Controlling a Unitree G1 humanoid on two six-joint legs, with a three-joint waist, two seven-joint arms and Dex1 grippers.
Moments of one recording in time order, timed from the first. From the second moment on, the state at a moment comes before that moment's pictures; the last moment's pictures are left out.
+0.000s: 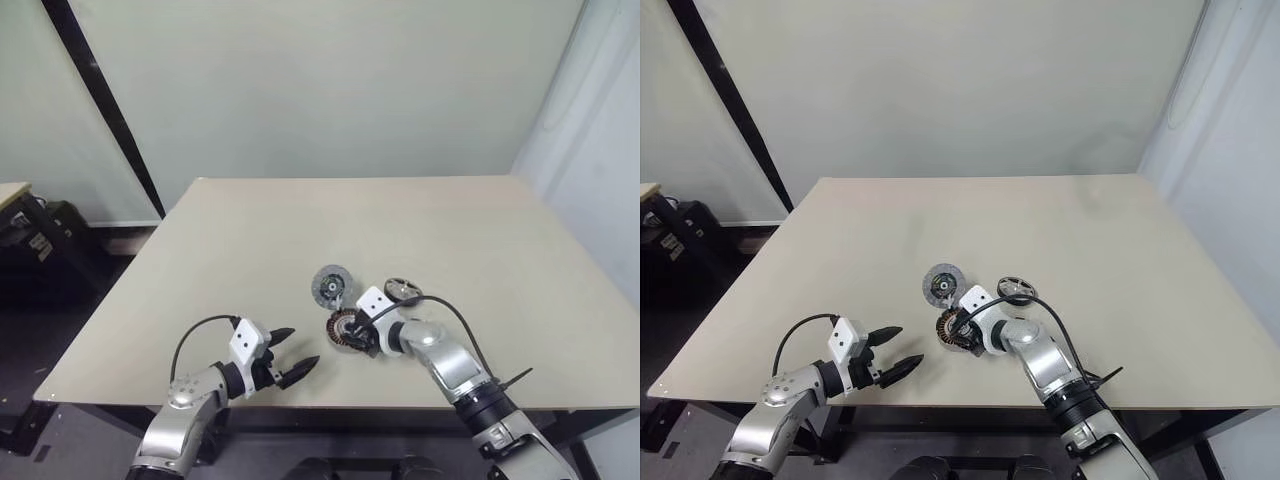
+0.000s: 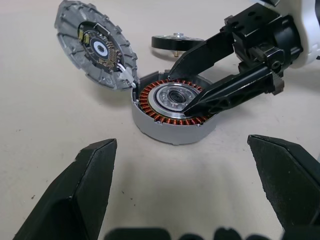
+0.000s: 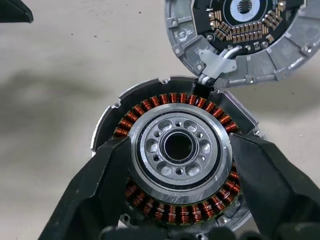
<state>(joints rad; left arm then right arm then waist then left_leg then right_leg) 0.05 0.43 -0.06 0.03 -0.31 0.13 -0.85 -0.42 -0.15 0.38 0.24 -0.03 0.51 0.59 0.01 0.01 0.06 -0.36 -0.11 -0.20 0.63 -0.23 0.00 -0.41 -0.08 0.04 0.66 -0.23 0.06</state>
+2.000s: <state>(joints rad) 0.07 0.41 -0.06 0.03 -0.31 0.11 -0.83 -0.47 -0.13 0.42 0.24 -0.12 0.50 0.54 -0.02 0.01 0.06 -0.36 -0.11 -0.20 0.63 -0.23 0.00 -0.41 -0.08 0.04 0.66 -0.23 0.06</state>
